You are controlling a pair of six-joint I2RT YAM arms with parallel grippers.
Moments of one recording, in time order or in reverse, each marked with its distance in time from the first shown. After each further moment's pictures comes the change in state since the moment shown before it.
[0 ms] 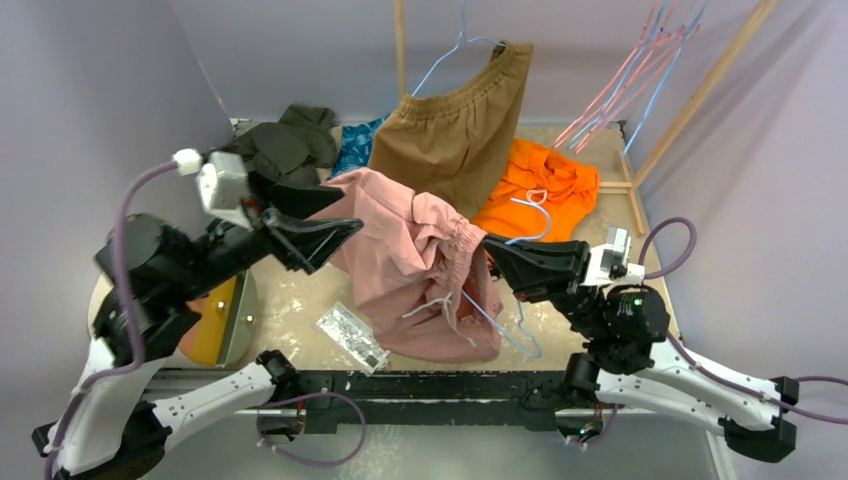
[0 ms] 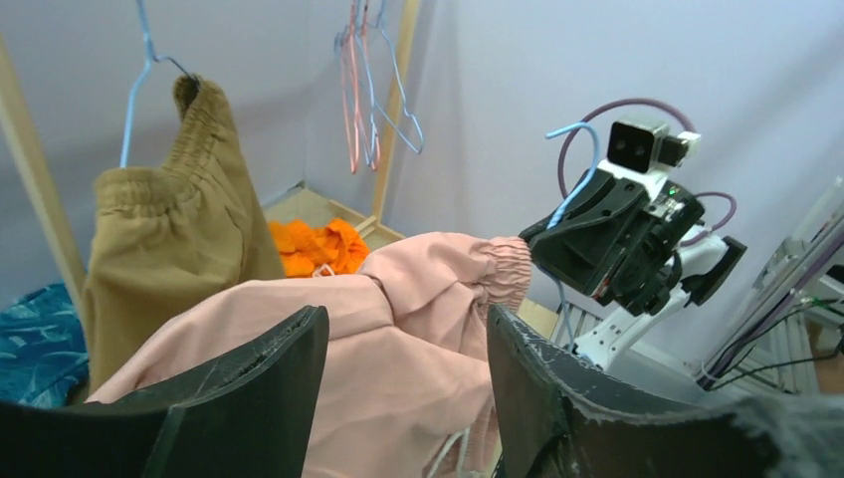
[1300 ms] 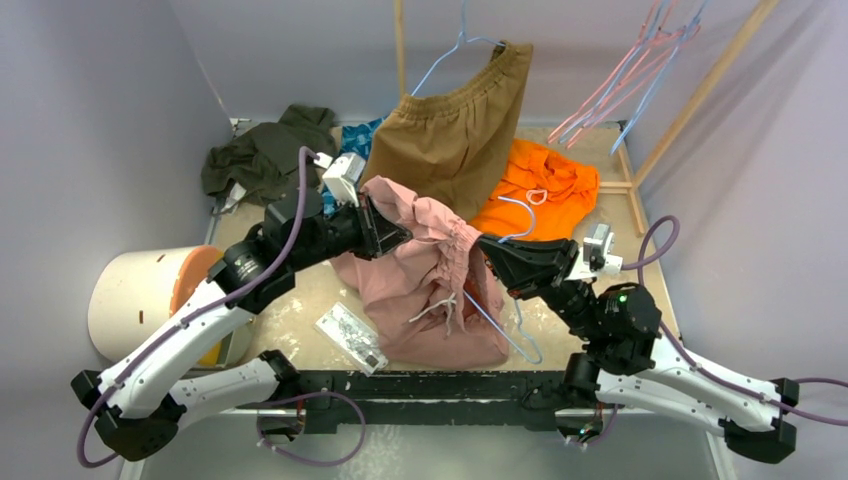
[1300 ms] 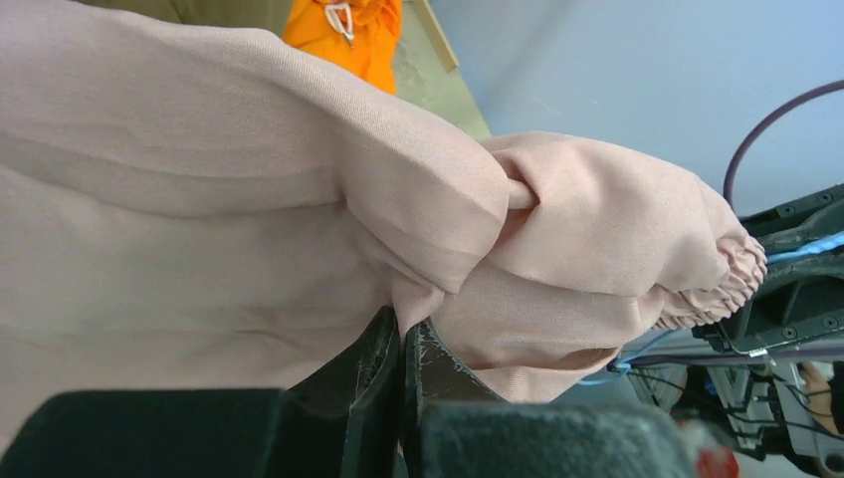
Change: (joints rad) left arm 0.000 0.202 -0.311 0.003 -0.062 -0.450; right arm 0.000 -0.029 -0.012 -0.163 0.099 0.000
